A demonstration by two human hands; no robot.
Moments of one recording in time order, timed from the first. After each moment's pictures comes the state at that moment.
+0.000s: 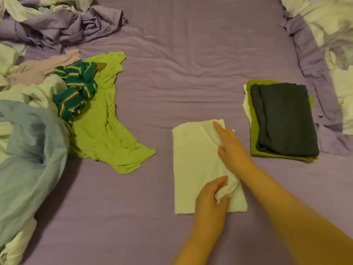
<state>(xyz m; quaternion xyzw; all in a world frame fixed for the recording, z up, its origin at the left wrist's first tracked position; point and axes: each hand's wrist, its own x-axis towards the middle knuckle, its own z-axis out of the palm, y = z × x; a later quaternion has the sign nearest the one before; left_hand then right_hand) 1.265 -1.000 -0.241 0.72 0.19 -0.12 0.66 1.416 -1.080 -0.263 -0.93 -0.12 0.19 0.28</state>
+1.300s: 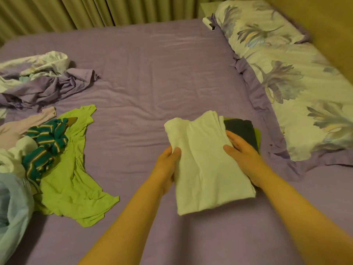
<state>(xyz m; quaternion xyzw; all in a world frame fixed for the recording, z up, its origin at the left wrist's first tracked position) 1.457 -1.003 -0.168 0.59 0.27 -0.15 0.74 1.498 -1.220 -0.164 -0.75 0.05 0.19 0.63</state>
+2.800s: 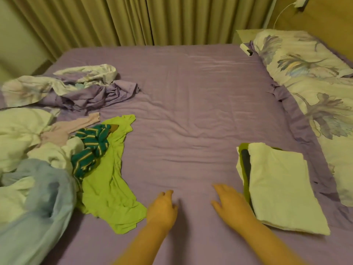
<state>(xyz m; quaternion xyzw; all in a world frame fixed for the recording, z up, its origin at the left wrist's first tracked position) 1.395 -0.895 -0.227 0.93 0.21 -0.22 0.20 1.462 -1.095 -0.205 -0.95 -0.23 0.21 0.09</state>
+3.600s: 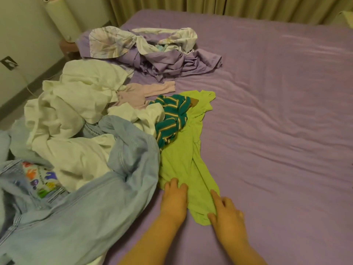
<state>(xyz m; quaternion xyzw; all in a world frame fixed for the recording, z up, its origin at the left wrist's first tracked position) 1.304 -0.683 -0.297 0.94 0.24 -0.18 0.17 1.351 -0.839 -0.303 -0.94 -0.25 0.24 0.03</state>
